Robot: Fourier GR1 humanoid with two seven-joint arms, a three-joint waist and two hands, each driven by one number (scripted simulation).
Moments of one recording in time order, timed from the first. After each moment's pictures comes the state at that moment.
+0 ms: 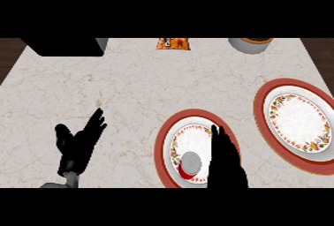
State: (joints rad) left arm 0.00 0.21 -0.18 -1.42 0.23 0.14 0.18; right arm 0.01 -0.02 0.74 -1.94 1.10 -0.07 1.22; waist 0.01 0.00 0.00
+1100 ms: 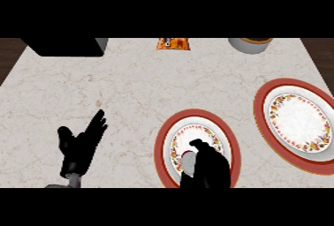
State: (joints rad) left arm 0.01 0.19 -0.18 -1.41 0.20 0.13 0.16; right arm -0.08 -0.02 0.73 -1.67 0.99 -0.07 1.21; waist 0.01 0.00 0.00
